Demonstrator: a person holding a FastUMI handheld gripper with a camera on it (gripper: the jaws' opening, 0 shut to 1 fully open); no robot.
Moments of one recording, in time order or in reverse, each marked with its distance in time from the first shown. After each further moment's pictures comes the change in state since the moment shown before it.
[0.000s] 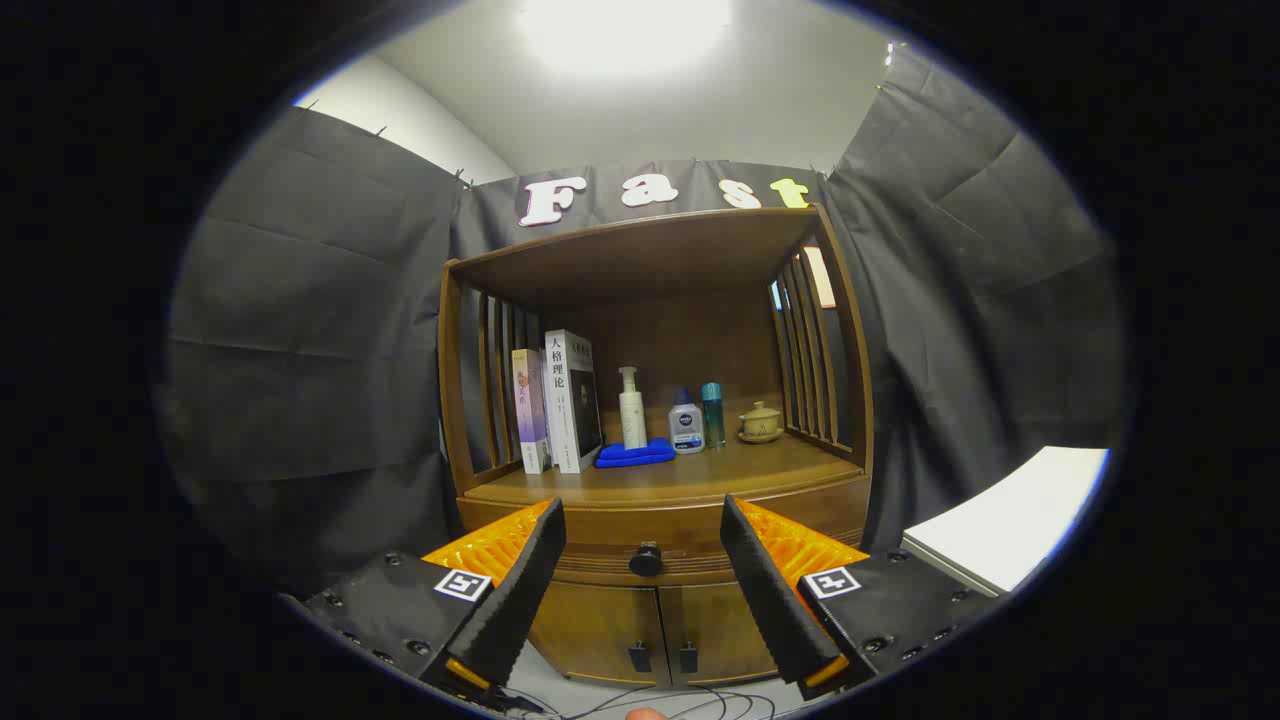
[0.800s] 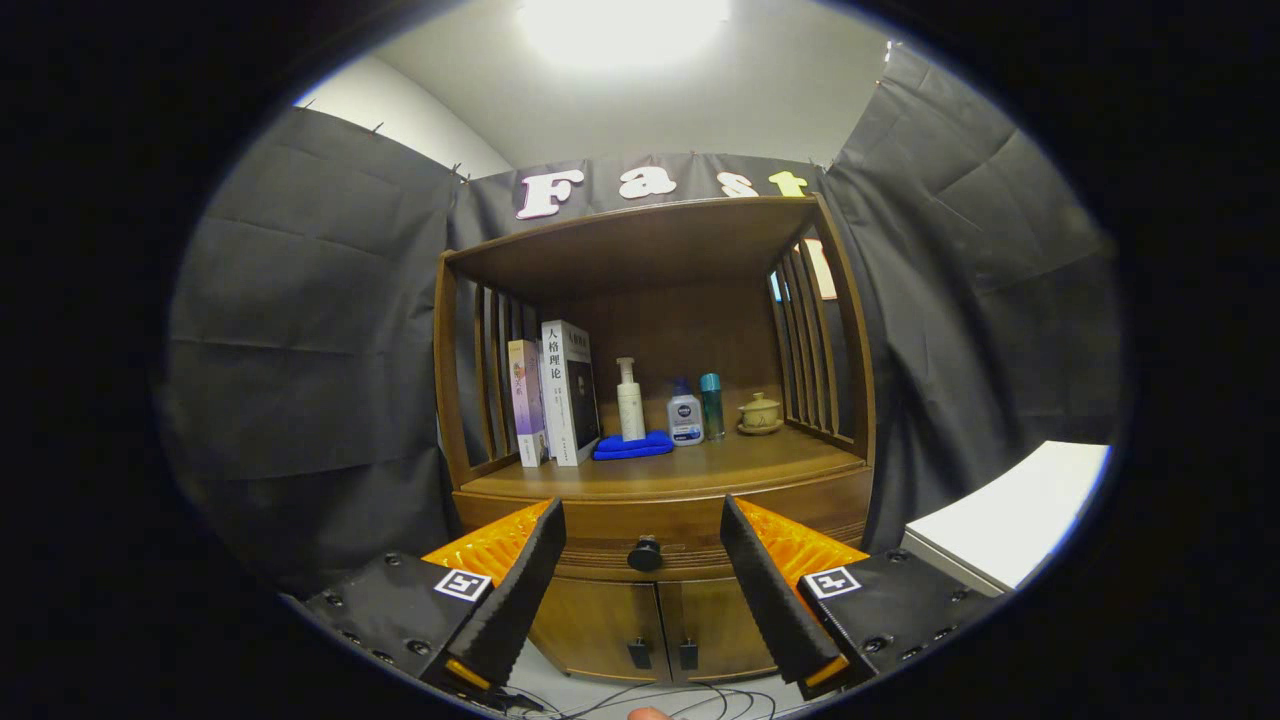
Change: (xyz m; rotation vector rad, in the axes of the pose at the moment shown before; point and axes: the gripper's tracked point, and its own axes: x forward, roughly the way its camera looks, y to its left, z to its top) arm 0.007 0.002 -0.008 -0.013 0.017 0.002
